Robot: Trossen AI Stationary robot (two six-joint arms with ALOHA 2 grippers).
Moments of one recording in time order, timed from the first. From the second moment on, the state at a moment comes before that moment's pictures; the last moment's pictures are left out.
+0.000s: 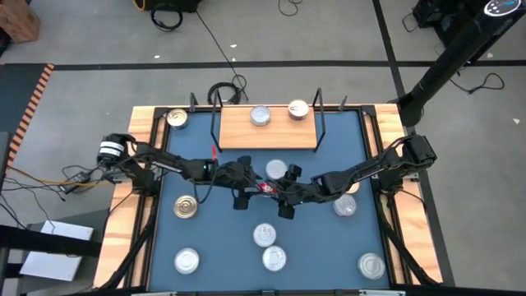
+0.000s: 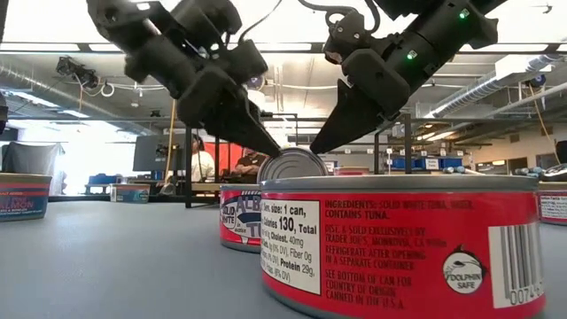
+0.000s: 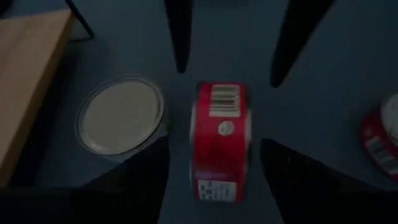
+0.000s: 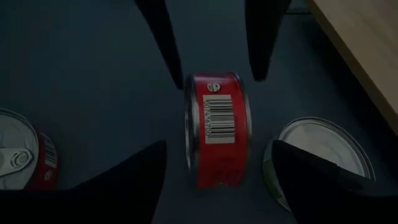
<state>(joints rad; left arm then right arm) -0.04 1.61 0.78 0.21 -0.07 0.11 0.23 1.68 0.92 -0.04 0.42 0.26</state>
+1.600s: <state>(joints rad) 0.13 1.56 0.98 -0.23 -0.96 0.45 0.25 1.50 0.87 -0.36 0.51 0.28</state>
